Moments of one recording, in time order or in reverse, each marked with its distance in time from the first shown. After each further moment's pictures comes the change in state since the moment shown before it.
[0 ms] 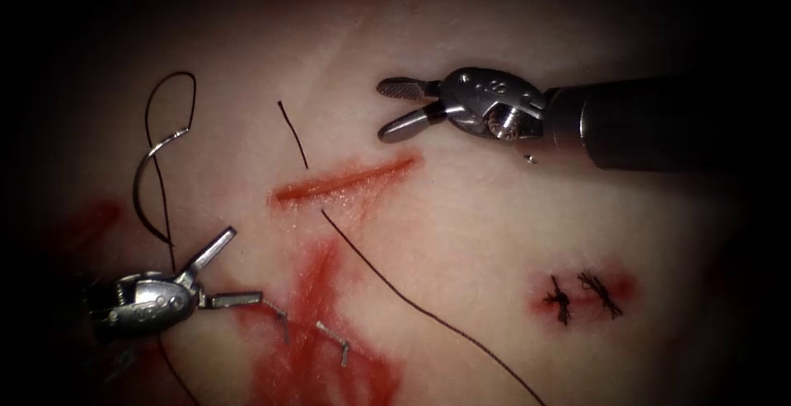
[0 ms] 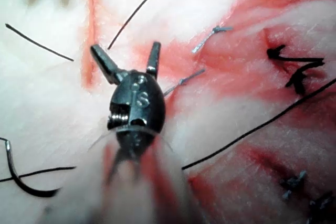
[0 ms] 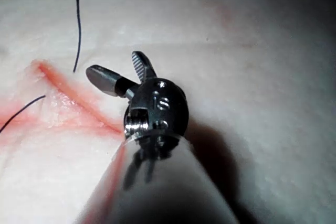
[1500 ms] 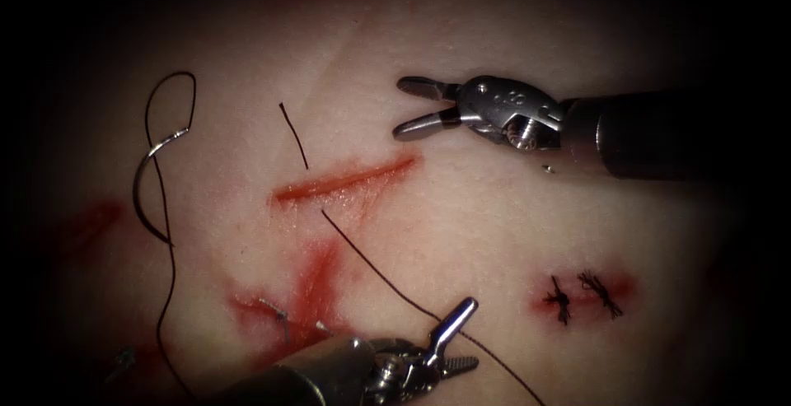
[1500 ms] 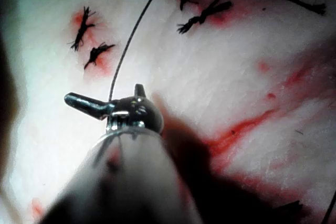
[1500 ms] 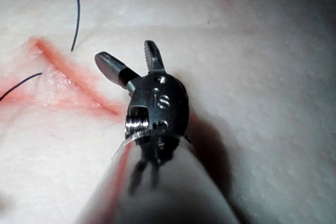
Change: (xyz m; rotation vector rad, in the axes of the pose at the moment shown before) right arm -0.002 0.000 0.000 -0.027 0.006 -0.067; left arm 0.011 0.009 0.016 0.083 -0.001 0.487
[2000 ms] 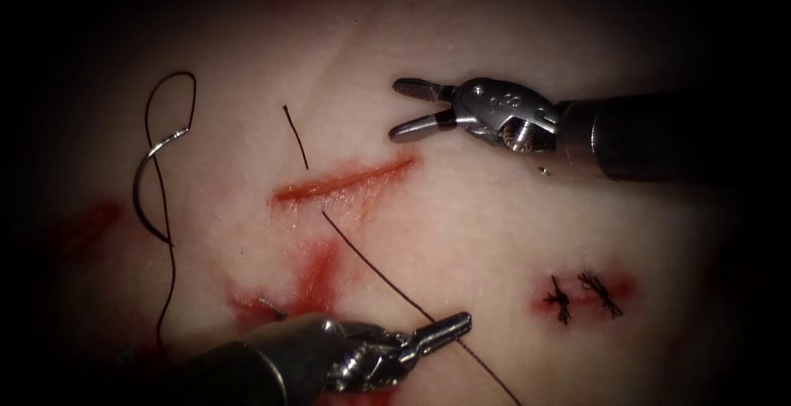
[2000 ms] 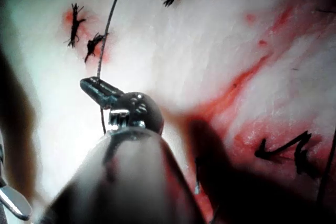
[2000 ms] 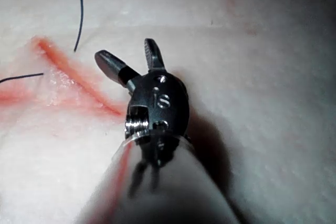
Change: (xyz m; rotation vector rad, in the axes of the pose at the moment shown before) right arm 0.000 -0.001 0.000 0.090 0.024 -0.080; left arm -0.001 -0.003 -0.004 -0.037 0.217 0.126
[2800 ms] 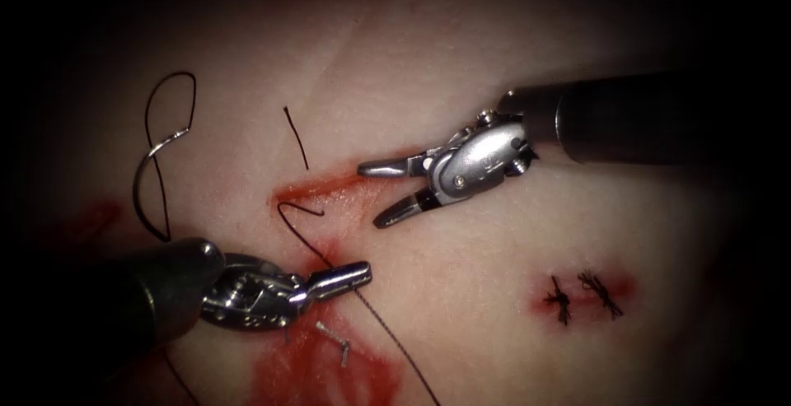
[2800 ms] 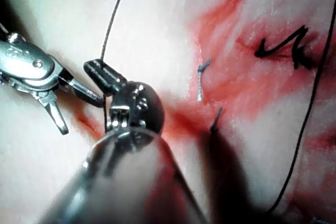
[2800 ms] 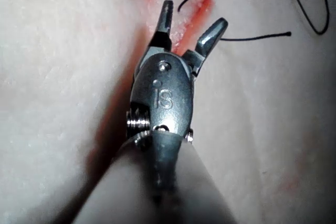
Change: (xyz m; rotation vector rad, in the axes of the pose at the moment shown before) right arm -0.003 -0.008 0.003 0.244 0.276 -0.770; left arm -0.006 -0.004 -0.007 -0.071 0.084 -0.079
